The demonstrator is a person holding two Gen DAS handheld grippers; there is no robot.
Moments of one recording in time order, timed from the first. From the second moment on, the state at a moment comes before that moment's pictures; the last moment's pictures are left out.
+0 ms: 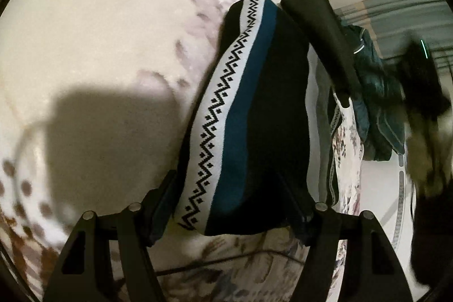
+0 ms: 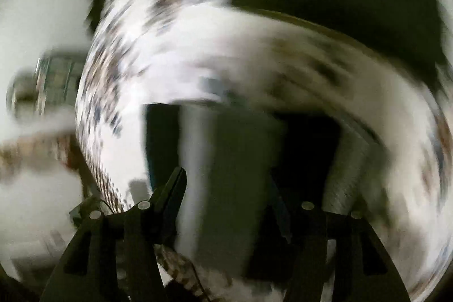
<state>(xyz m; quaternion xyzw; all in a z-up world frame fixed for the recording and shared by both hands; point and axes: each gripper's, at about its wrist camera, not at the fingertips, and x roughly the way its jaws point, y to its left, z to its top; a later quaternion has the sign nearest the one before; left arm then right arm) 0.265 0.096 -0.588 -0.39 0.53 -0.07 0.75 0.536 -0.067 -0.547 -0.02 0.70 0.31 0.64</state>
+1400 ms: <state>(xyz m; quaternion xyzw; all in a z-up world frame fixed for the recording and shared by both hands) 0.356 0.116 -0.618 -0.43 0.53 -0.16 0.71 0.469 -0.306 -0.712 0.40 0.72 0.28 0.49</state>
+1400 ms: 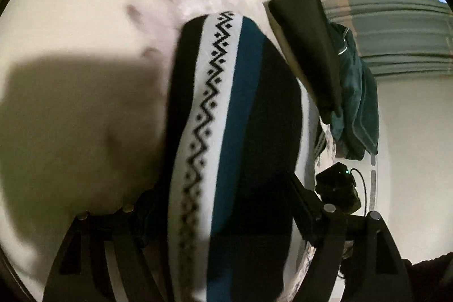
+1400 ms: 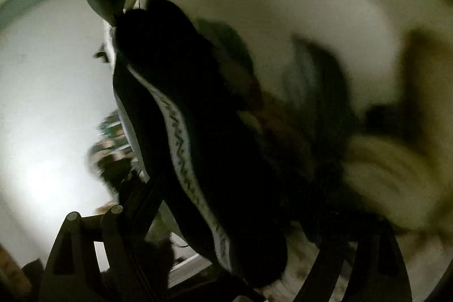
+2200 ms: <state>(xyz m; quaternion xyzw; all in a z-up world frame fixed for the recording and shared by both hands) 0.506 0.081 -0.471 -0.36 0.50 -0.24 0.75 0.523 -0.267 -0.556 0.46 0.60 0.30 0.59</state>
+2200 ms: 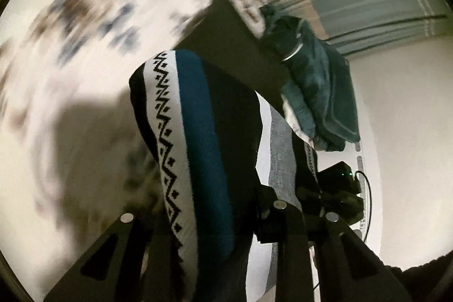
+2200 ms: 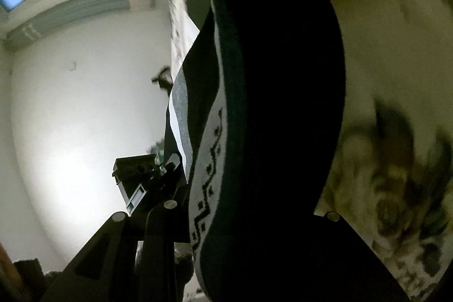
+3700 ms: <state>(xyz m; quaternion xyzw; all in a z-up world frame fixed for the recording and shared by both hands) 0.541 -0.022 -0.329 0.00 0.49 -0.07 0.87 0.506 -0.254 -0.308 0.02 0.55 -0.16 0.82</state>
